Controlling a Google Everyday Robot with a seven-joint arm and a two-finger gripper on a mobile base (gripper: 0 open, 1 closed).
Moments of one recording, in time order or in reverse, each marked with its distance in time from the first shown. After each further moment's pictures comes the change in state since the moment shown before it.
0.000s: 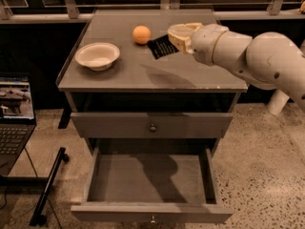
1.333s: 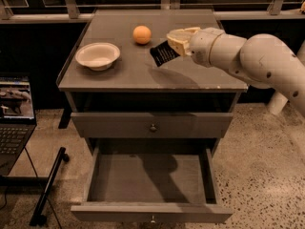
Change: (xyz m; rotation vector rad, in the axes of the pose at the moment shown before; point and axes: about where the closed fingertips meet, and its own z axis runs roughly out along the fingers) arm 0.023 -0.008 0.014 0.011 0.047 0.026
